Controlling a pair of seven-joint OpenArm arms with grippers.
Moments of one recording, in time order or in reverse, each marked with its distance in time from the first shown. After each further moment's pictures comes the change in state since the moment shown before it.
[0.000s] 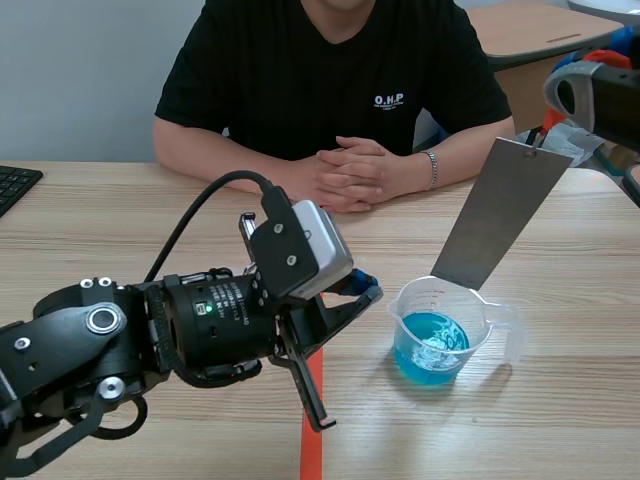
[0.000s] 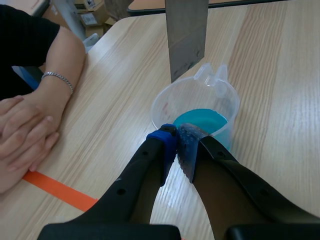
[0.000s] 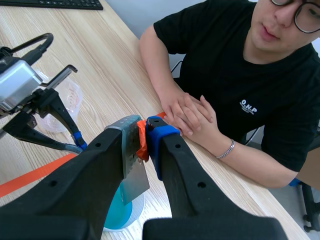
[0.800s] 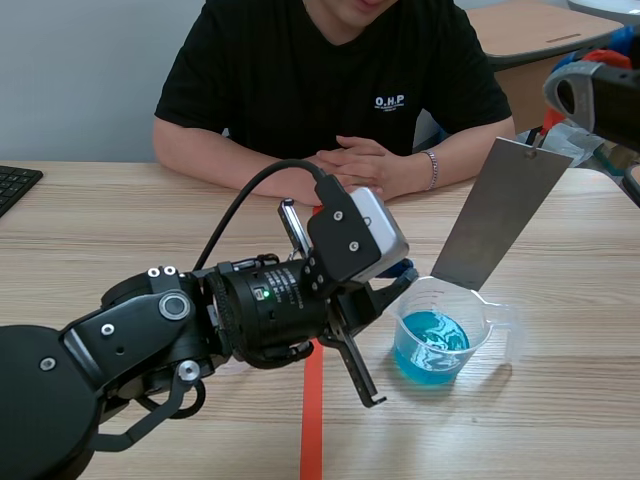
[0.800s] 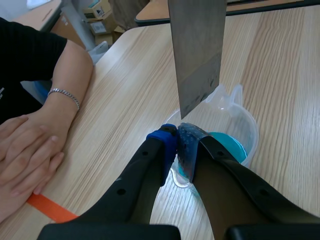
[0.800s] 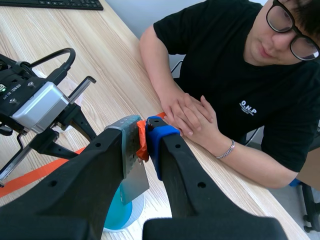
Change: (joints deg) left arm -2.3 8.2 0.0 -4.9 5.2 0.7 0.4; right arm 0.0 0.0 0.0 0.0 0.0 0.0 0.0
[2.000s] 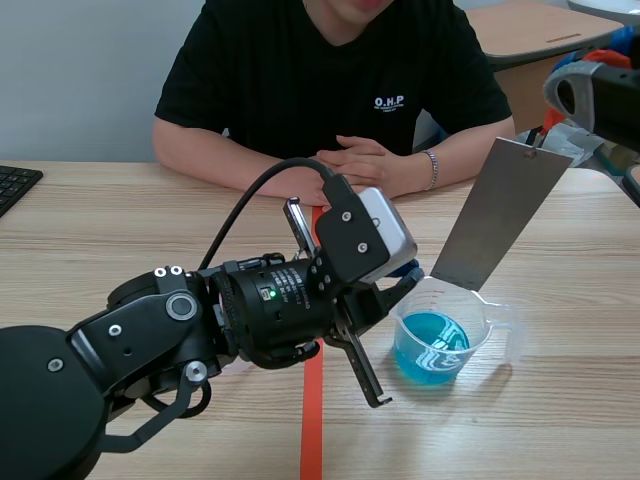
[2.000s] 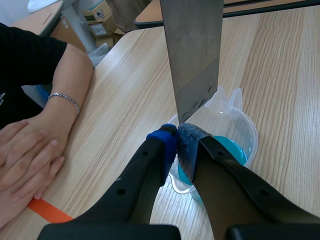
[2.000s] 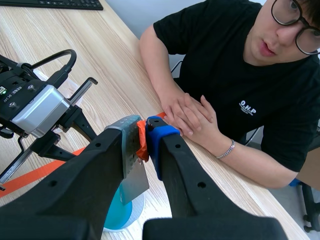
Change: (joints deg) left arm 0.0 0.8 0.0 0.0 1.3 0.0 0.1; right arm 0.0 0.0 0.0 0.0 0.0 0.0 0.0
